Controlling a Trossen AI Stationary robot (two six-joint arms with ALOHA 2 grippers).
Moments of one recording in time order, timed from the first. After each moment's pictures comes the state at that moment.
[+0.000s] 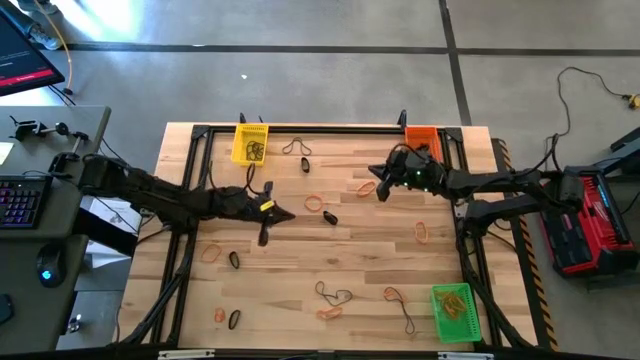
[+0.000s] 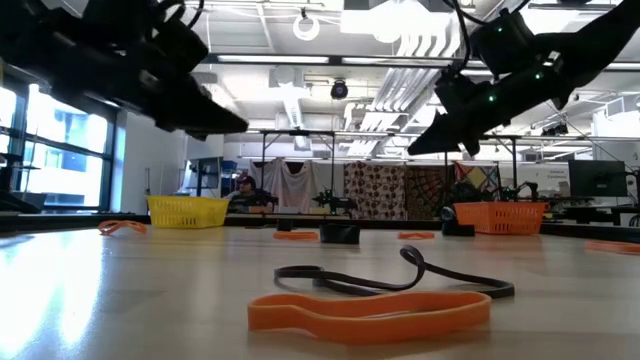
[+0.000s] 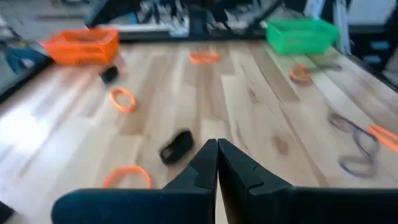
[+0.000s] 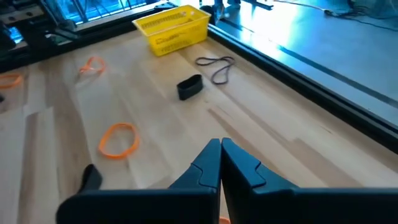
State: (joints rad) left arm -0.04 1.24 0.30 0.63 -0.03 0.02; right arm -0.36 1.17 0.42 0.34 0.10 0.15
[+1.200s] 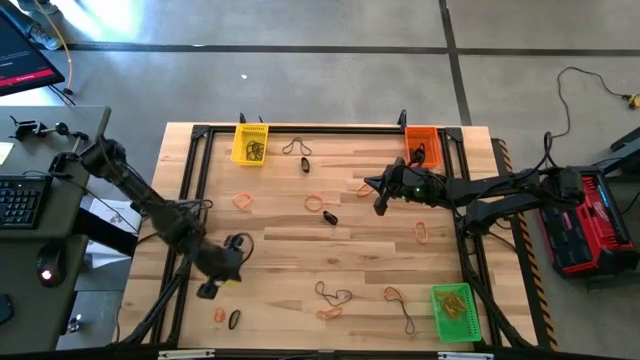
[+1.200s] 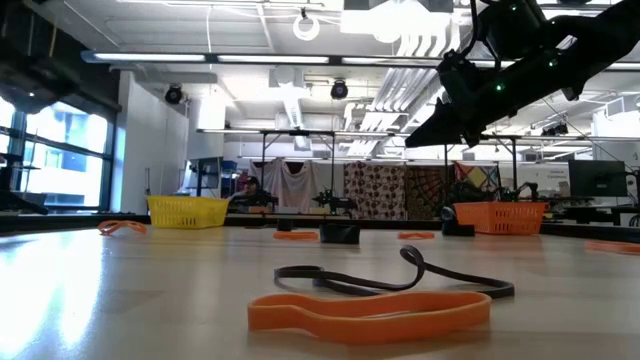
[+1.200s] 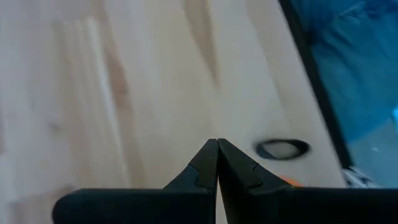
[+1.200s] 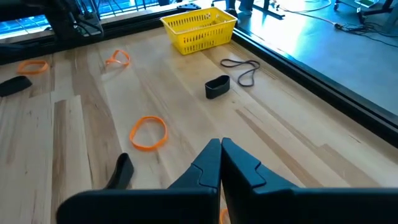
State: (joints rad) left arm -0.73 1.06 0.60 -0.46 -0.04 -0.50; right arm -0.17 1.17 0.42 0.35 0.24 0.16
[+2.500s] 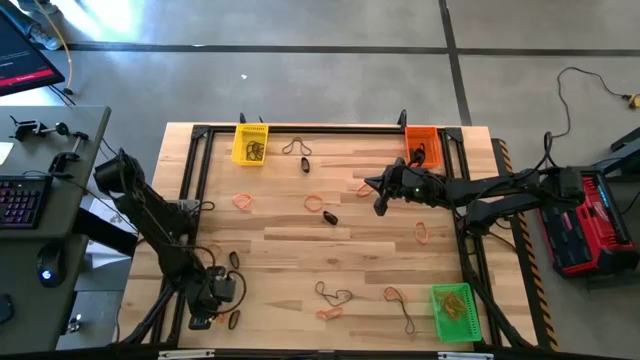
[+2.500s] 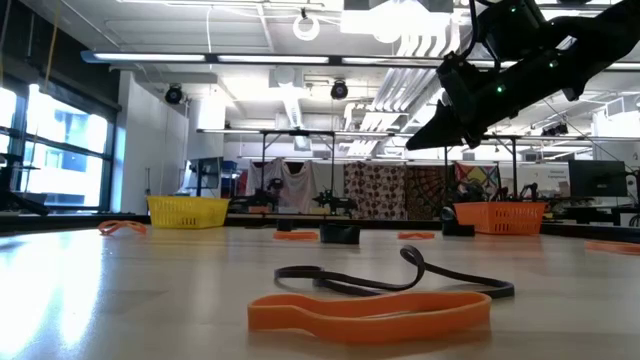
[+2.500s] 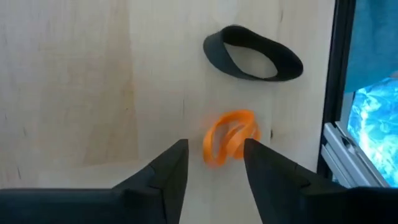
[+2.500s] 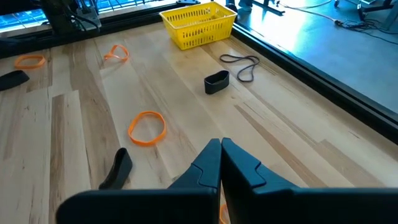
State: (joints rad) left arm -1.00 1.43 0.60 -0.29 0.09 -1.02; right arm -0.17 1.17 0.42 0.33 0.24 0.16
